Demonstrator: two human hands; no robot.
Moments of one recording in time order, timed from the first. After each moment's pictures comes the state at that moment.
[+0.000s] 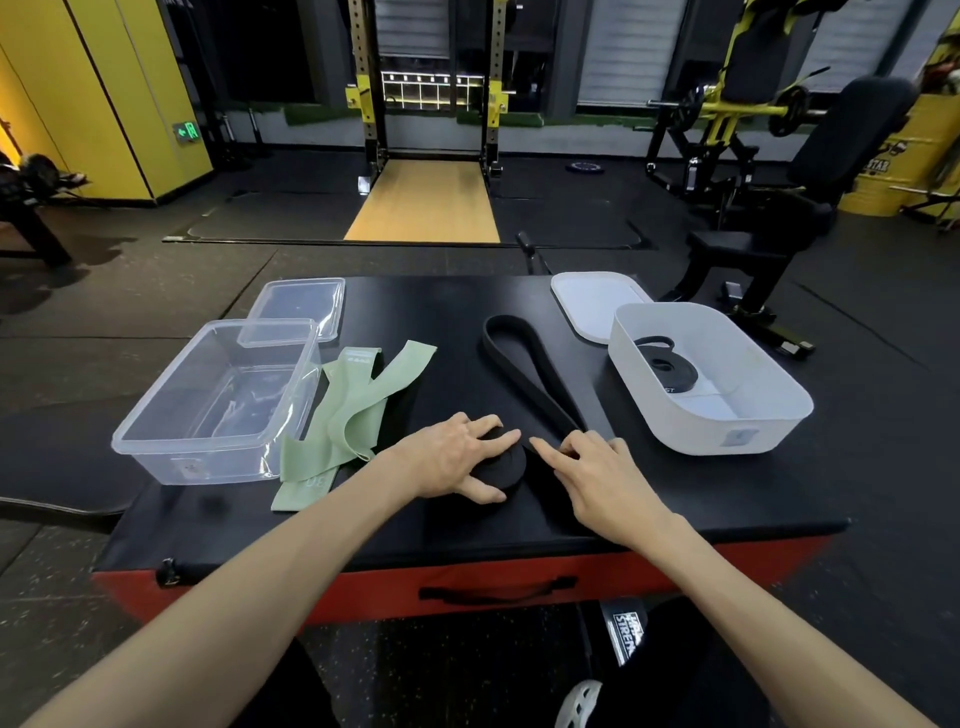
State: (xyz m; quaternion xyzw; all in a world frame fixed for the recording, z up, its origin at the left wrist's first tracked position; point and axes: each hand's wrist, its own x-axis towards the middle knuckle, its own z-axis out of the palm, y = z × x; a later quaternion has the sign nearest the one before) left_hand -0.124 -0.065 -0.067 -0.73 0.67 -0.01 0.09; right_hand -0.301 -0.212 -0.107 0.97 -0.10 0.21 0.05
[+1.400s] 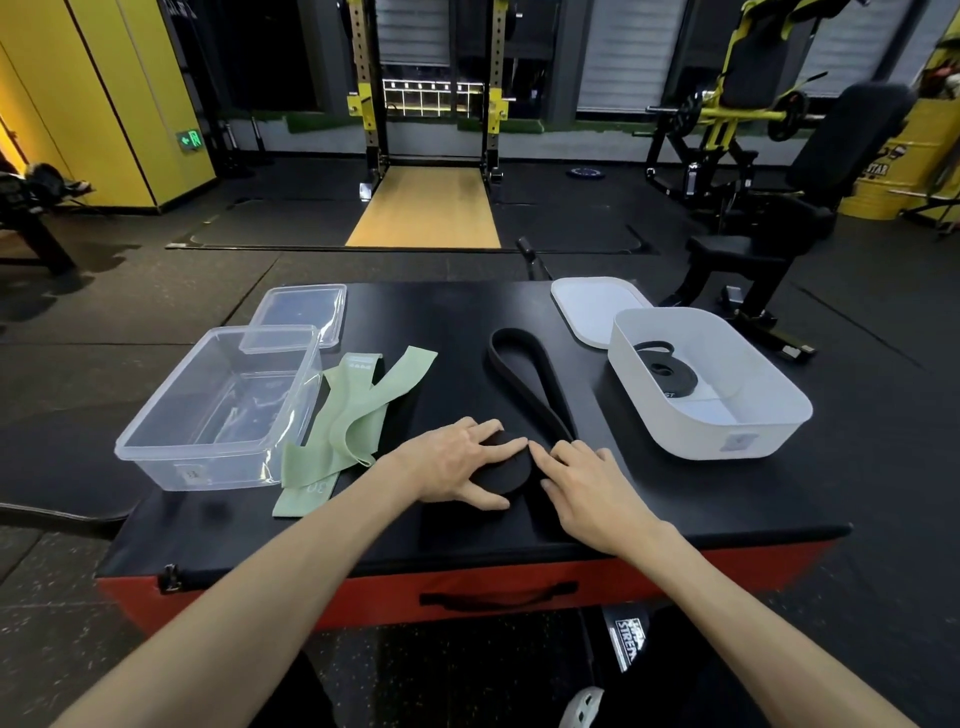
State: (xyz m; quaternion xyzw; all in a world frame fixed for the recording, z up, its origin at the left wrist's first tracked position) left_hand -0.124 -0.065 -0.065 -0.72 0.69 0.00 0.07; right_hand -0.296 -0.198 -0.104 0.98 -0.11 0.14 0.04
